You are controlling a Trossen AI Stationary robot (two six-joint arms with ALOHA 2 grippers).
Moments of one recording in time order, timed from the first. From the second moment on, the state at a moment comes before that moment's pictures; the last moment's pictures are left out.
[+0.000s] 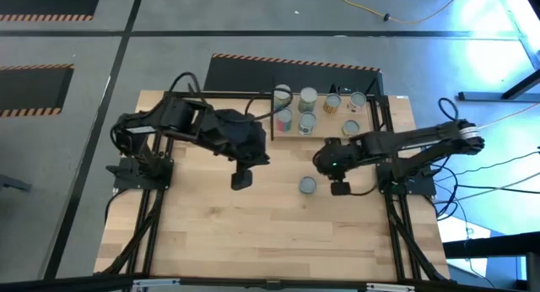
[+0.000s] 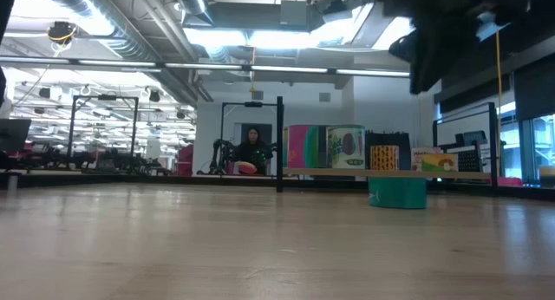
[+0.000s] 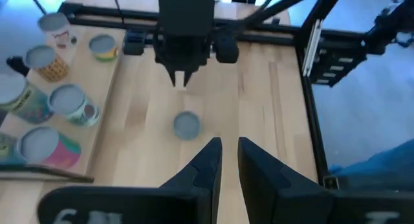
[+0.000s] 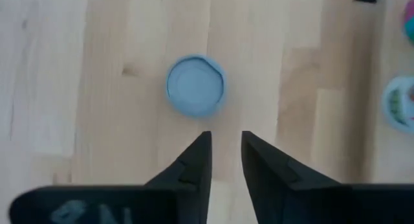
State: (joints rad) left arm -0.18 1.77 2.35 -1.27 -0.09 -0.24; right arm 0.12 1.31 1.06 -0.93 0.08 0.00
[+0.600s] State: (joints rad) left arm -0.20 1.75 2.35 -1.43 -0.12 -0.24; right arm 0.16 1.66 1.06 -0.70 -0.13 0.07
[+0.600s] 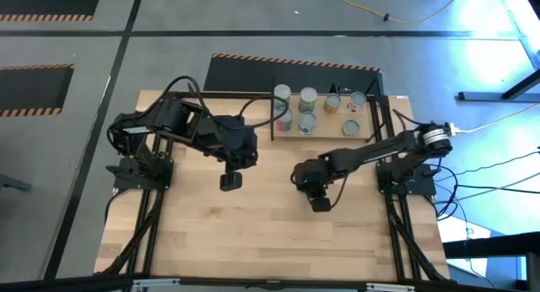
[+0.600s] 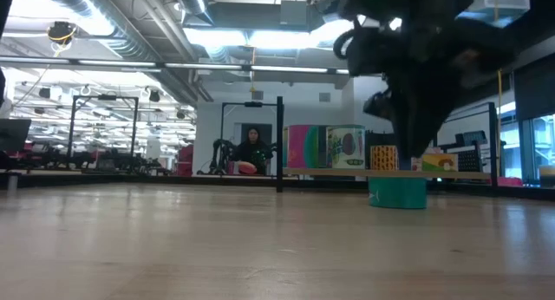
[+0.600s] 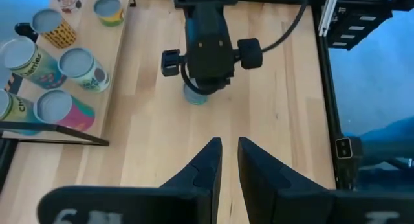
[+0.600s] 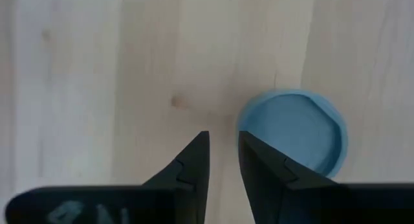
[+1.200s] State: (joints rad) left arm -0.20 1.75 2.35 -1.43 -0.12 -0.23; right arm 0.17 1.74 1.11 -0.69 -0.18 -0.01
